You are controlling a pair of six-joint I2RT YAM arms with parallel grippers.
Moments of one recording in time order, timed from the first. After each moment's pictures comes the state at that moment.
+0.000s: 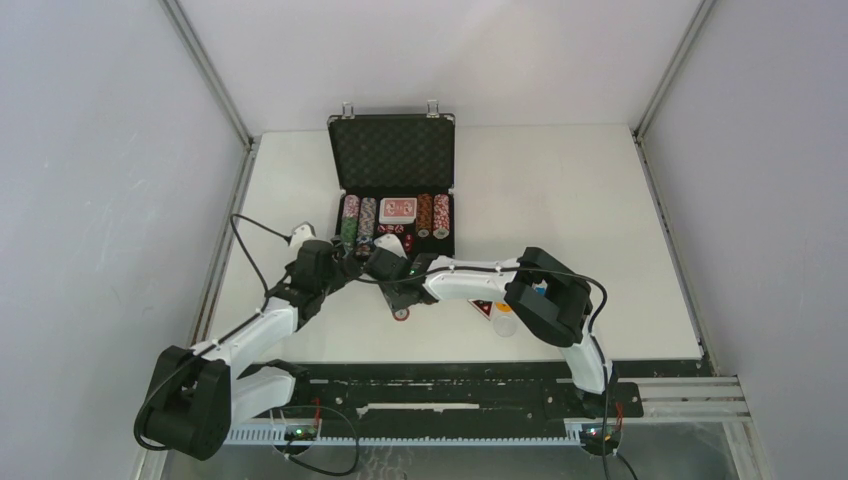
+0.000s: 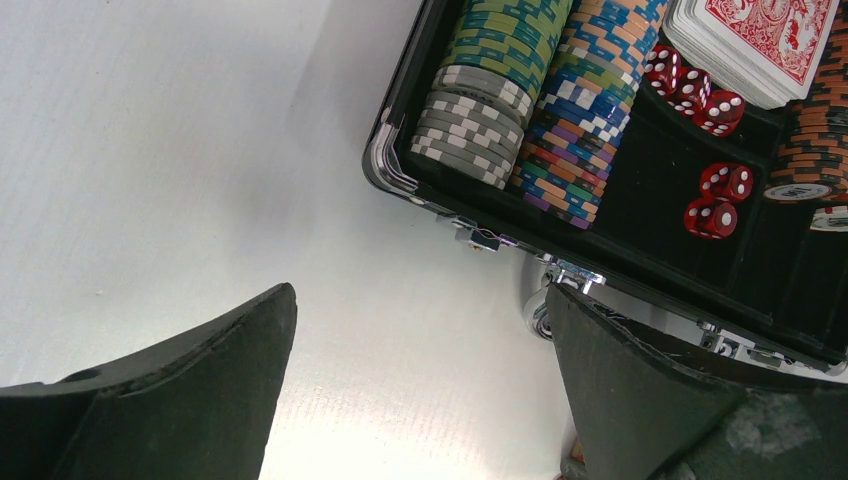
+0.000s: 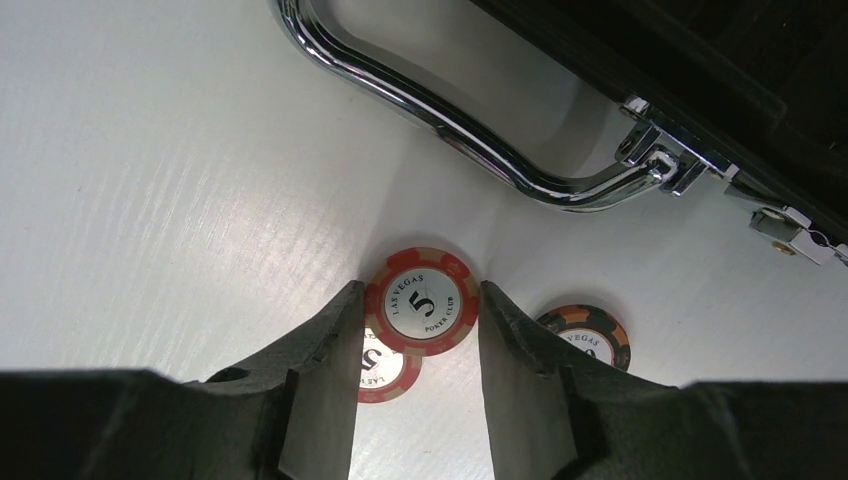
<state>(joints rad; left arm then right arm) -0.32 1.09 0.43 -0.07 -0.28 -0.72 1.10 2.06 1.43 -0.49 0.27 0.50</state>
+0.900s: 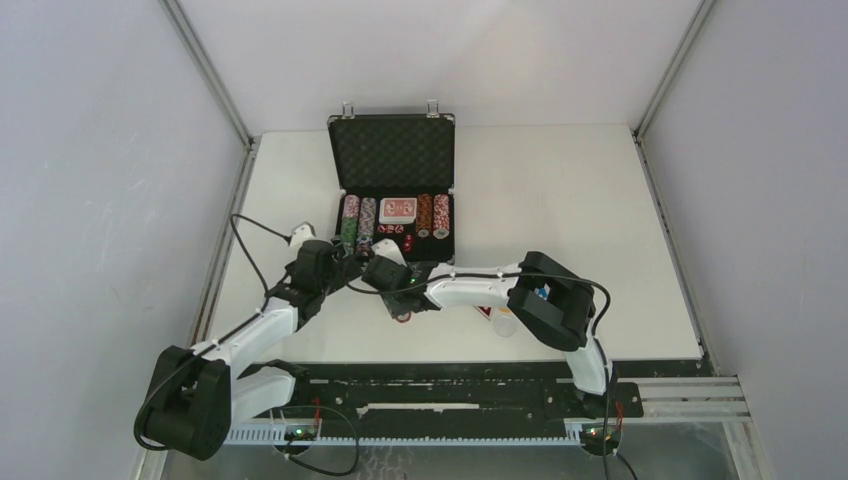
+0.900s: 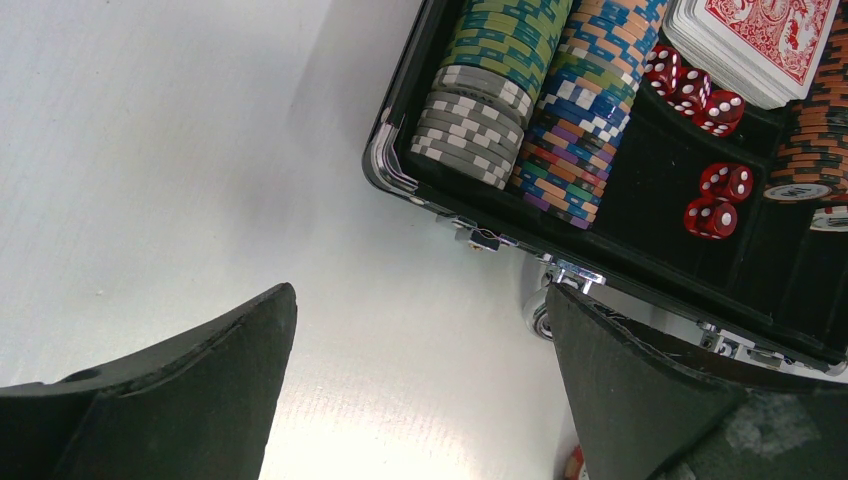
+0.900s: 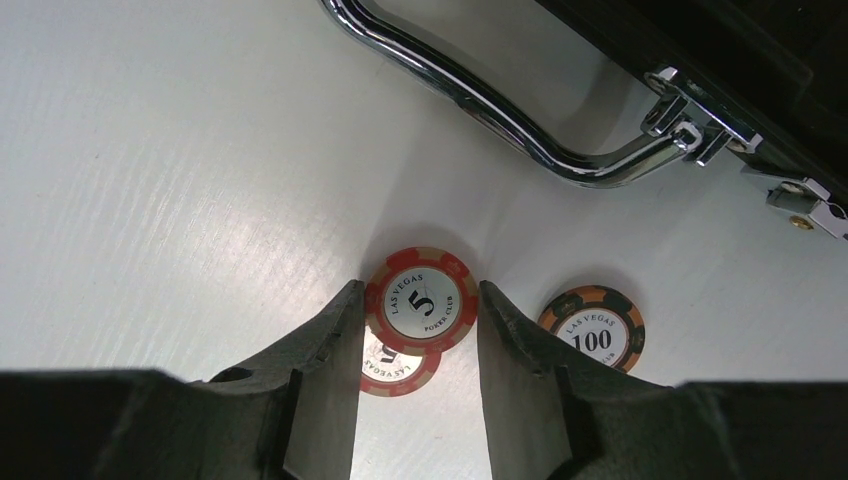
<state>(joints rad) -0.32 1.09 0.43 -0.07 -0.28 -0.71 1.13 2.03 1.39 -0.45 0.31 0.49</state>
